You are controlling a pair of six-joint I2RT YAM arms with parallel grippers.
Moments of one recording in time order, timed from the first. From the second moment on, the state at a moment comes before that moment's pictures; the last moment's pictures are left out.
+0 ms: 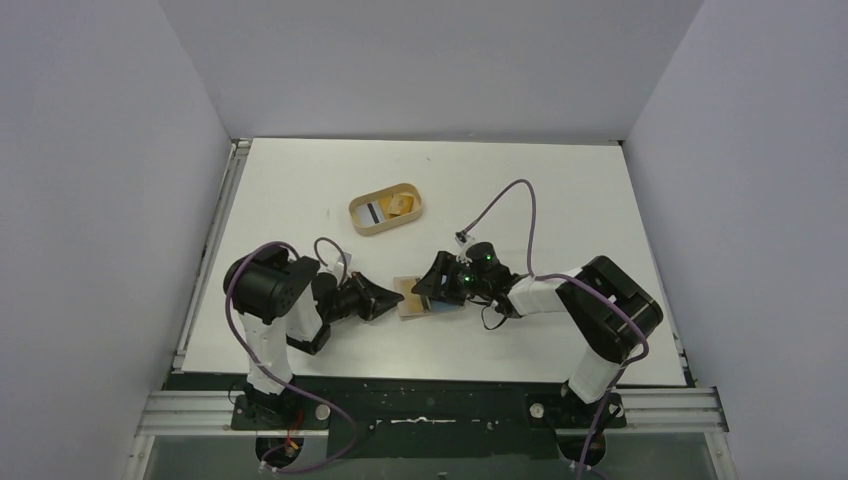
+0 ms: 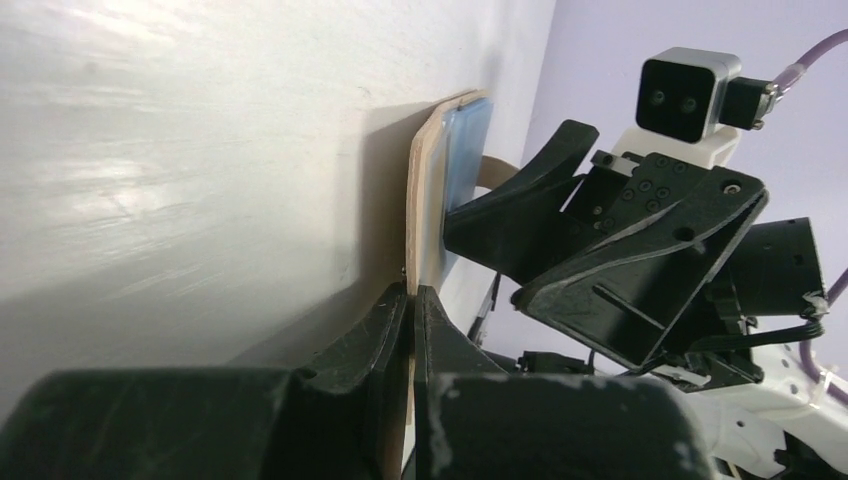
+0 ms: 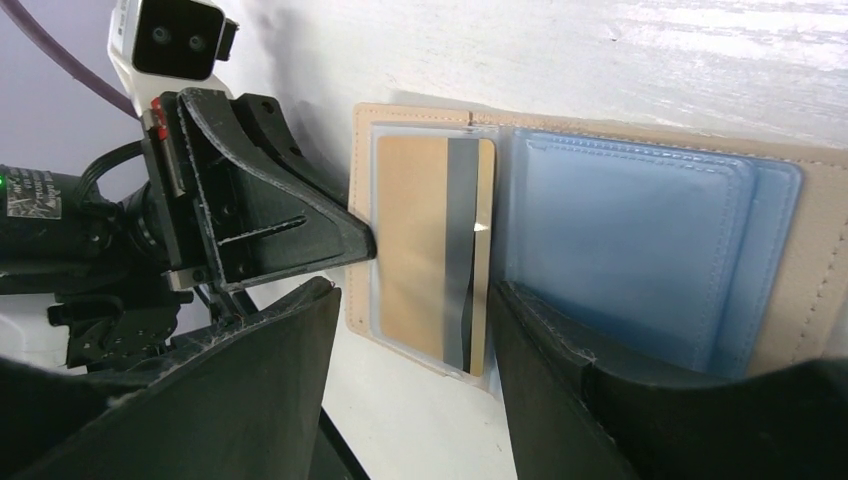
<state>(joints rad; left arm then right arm) -0.42 2.01 0.22 1.42 0.52 -1.38 0.66 1.71 0.62 0.48 -0.36 0.91</state>
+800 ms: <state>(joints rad) -0.42 1.77 0.26 1.19 0.52 -1.41 0.63 1.76 0.56 0.74 -0.49 1.04</state>
